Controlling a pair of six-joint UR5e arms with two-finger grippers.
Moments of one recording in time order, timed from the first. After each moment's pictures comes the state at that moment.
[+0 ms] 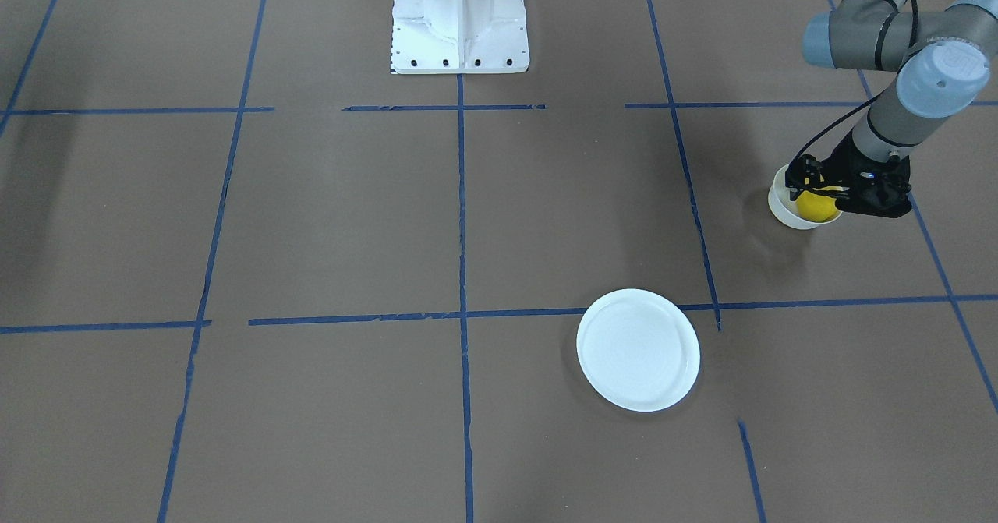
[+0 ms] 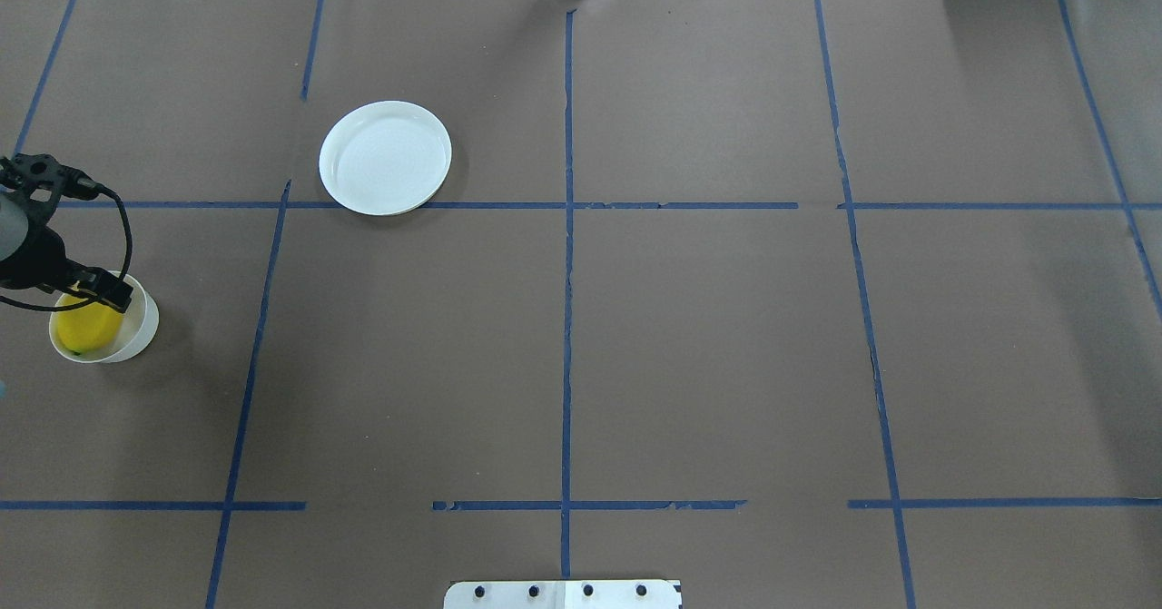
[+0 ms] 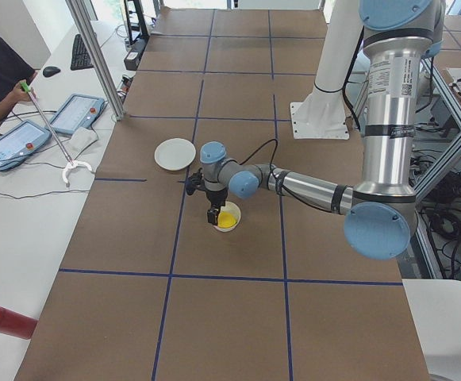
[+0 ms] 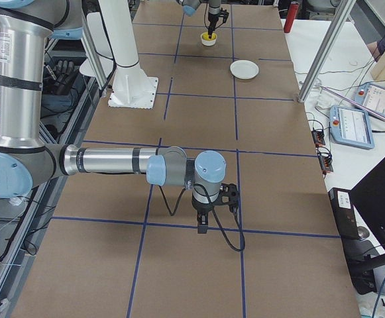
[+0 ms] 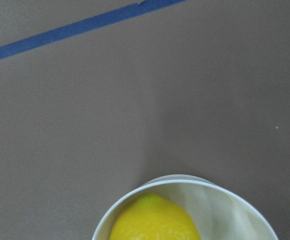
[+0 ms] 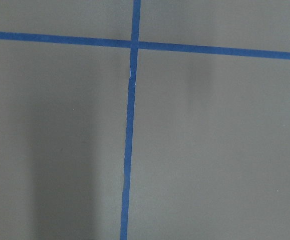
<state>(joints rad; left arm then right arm) -0.96 -1.57 -1.75 -1.85 -2.11 -0.51 1.54 -1.71 1.75 -1.64 2.28 -0.05</state>
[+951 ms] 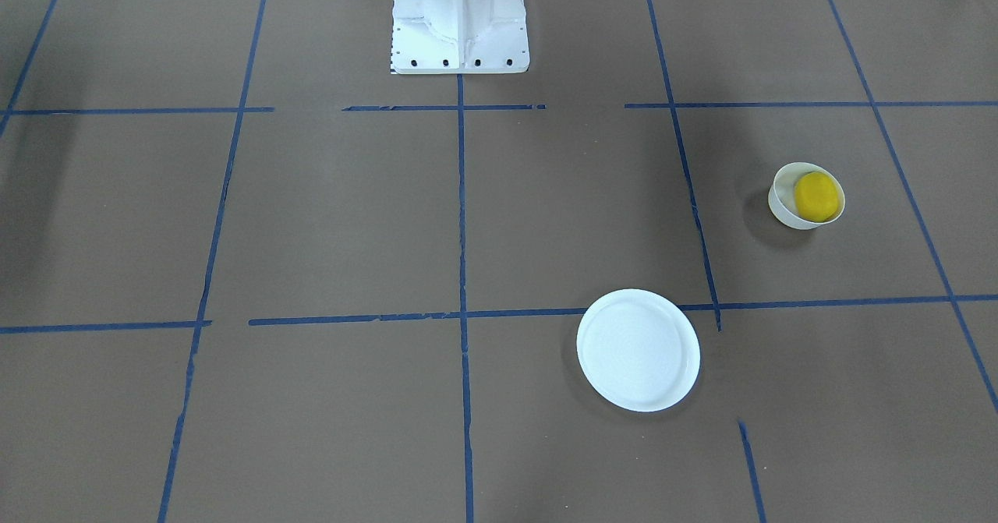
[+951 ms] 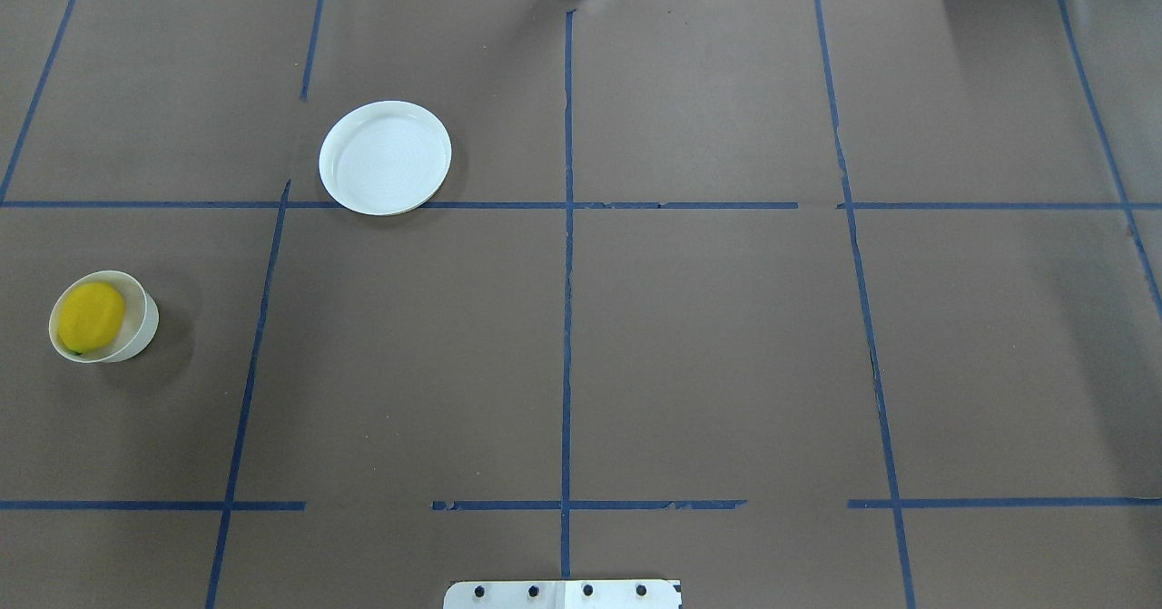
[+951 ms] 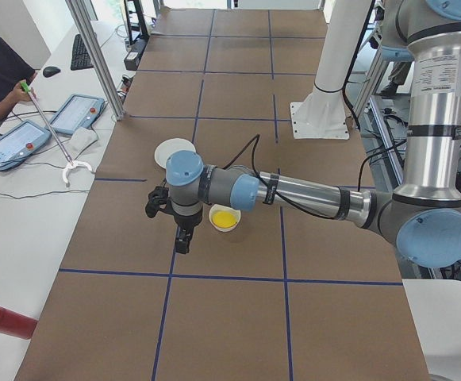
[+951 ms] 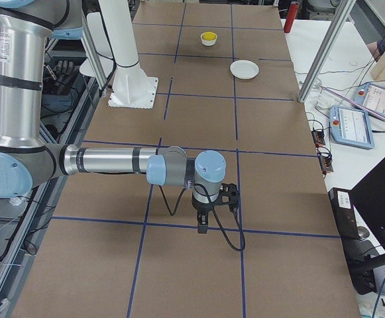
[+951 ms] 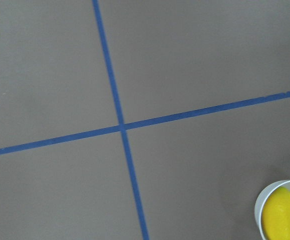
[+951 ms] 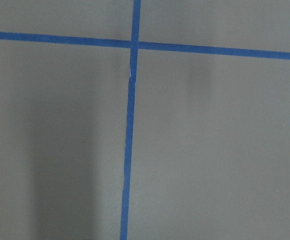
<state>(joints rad) -1.59 -1.58 -1.74 -1.47 -2.32 0.10 1.54 -1.71 1.75 -1.64 2.28 -0.05</state>
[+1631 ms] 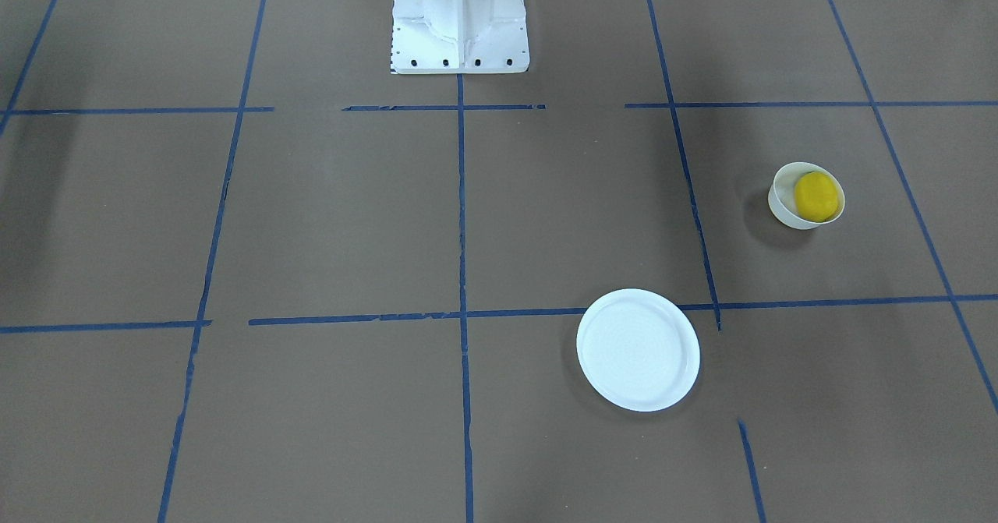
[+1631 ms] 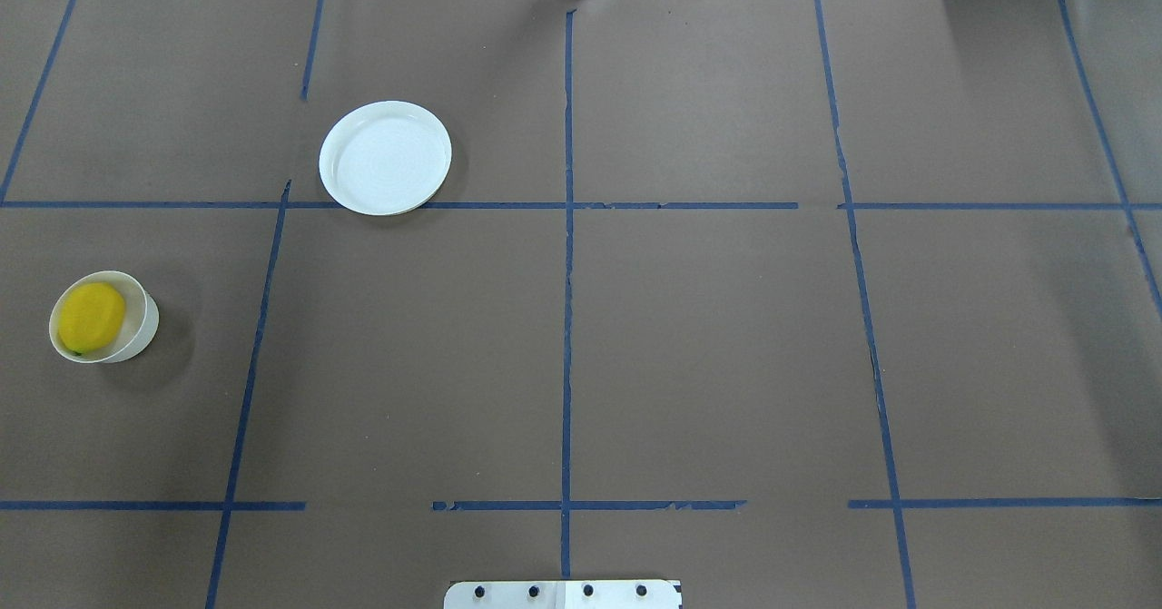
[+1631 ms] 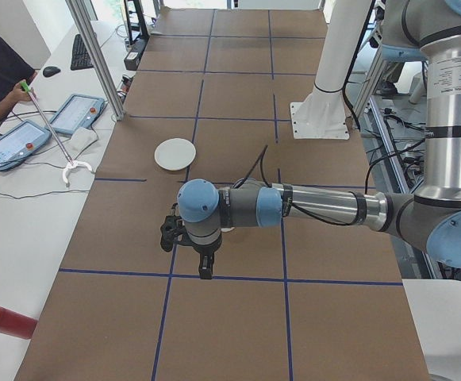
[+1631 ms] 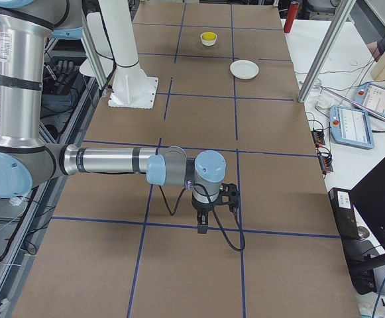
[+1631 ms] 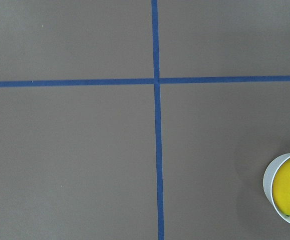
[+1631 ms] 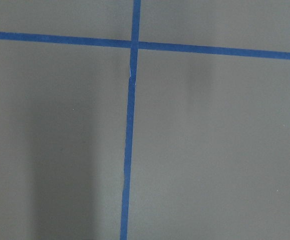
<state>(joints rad) -1.63 -1.48 -1.77 -1.42 -2.39 0.09 1.54 -1.71 1.75 -1.64 2.28 -0.05</state>
